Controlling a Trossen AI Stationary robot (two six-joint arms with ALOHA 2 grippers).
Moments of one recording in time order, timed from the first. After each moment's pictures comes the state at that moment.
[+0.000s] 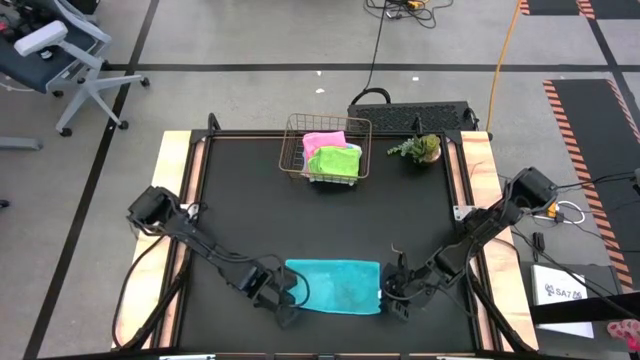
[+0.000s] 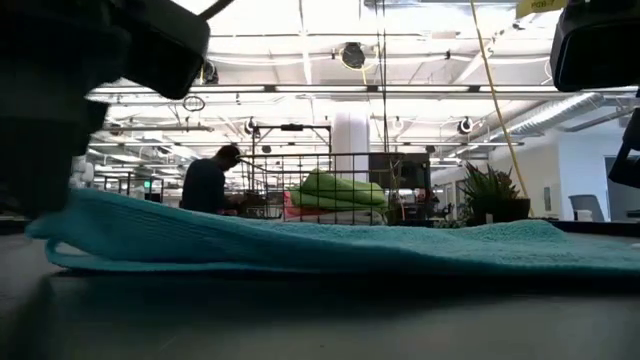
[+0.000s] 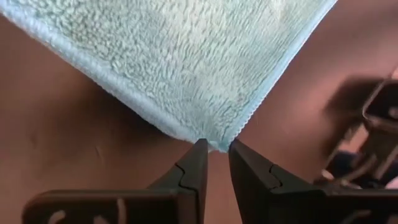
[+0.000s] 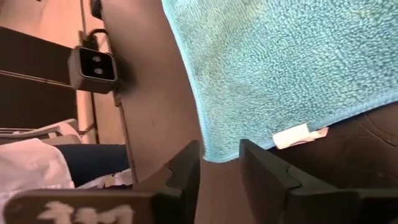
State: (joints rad) left arm -0.59 1.83 1.15 -0.46 0.04 -1.31; right arm 0.71 1.51 0.60 0.13 0.13 1.22
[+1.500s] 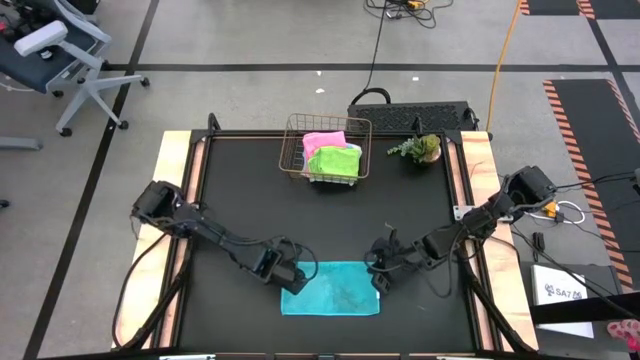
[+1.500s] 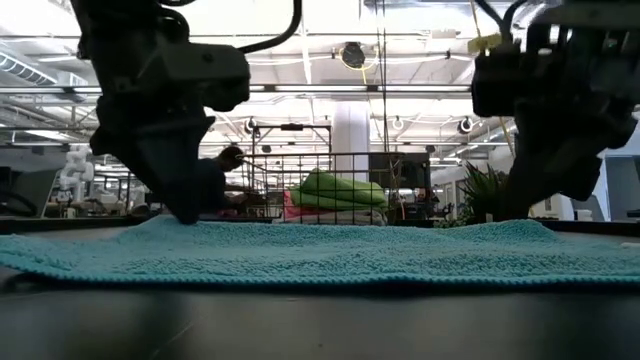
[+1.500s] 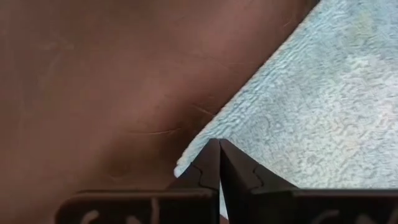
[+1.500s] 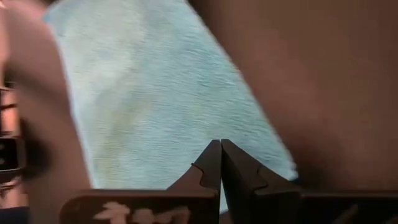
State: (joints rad) left arm -0.44 1.83 1.16 -0.65 -0.26 -1.18; right arm 0.49 1.51 0.60 0.01 0.21 1.07
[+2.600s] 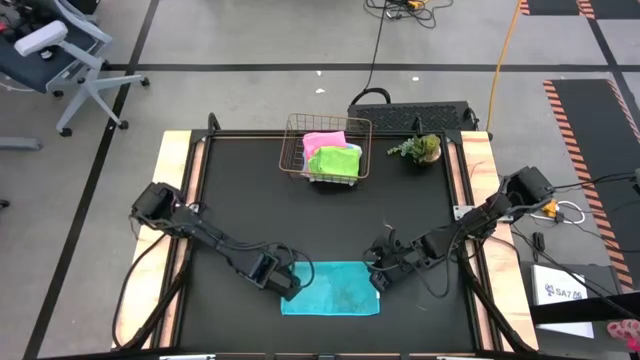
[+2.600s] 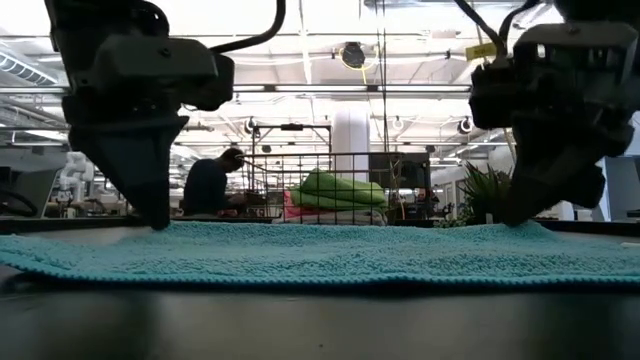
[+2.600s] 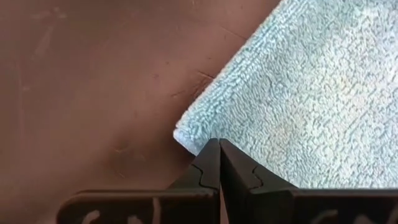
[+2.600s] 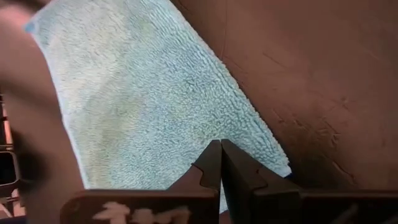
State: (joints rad) left arm -0.48 1.83 1.16 -0.69 -0.24 -1.18; right arm 0.48 1.53 0.60 0.01 0.21 1.14
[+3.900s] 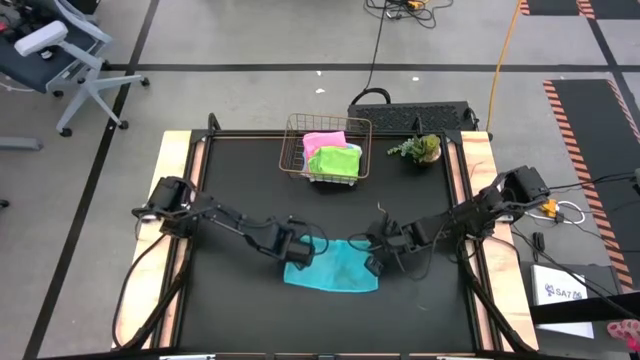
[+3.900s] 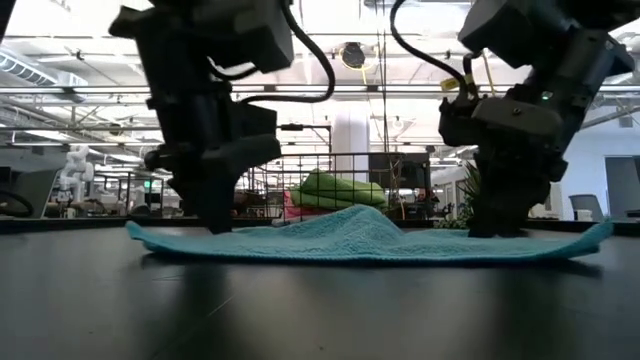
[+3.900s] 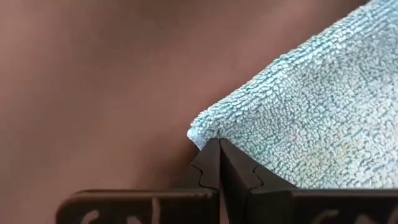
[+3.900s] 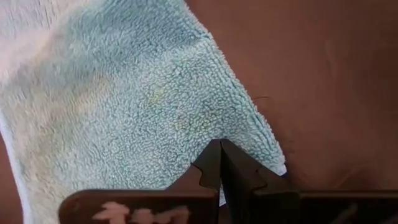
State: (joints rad) left arm -0.24 1.91 1.15 -0.68 -0.35 -0.98; right arm 0.29 1.57 0.60 -0.22 0.21 0.87
